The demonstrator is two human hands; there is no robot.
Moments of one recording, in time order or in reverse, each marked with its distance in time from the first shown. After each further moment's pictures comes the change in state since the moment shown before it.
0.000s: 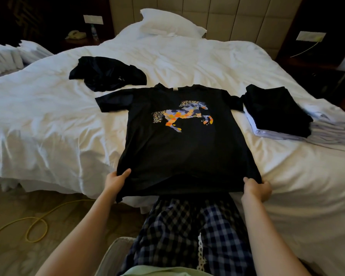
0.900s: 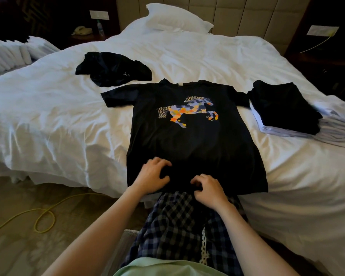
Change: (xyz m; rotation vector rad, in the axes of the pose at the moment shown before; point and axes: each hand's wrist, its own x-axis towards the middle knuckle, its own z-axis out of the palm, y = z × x) left_hand -0.020 0.015 0.052 0.910 -0.252 0.771; right_hand -0.067 0.029 0.020 -1.070 -1.033 -0.953
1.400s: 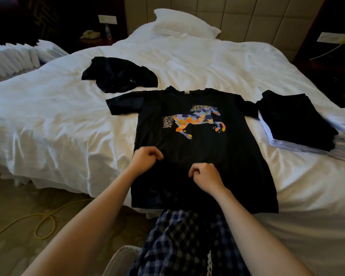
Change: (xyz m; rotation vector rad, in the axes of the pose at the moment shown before) left_hand 0.051 -0.022 -0.059 -0.476 0.135 -0.246; right_hand 0.064 -0.033 -0.041 0.148 0.042 0.033
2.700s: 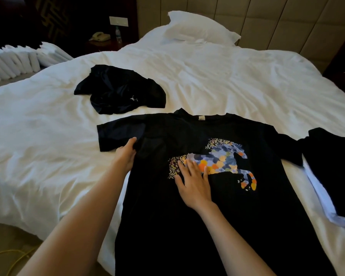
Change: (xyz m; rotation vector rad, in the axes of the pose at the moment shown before) left_hand 0.223 -0.034 -0.054 -1.054 0.392 -0.549; right_hand 0.204 -0.031 0.009 -0.309 -0.084 -0.165
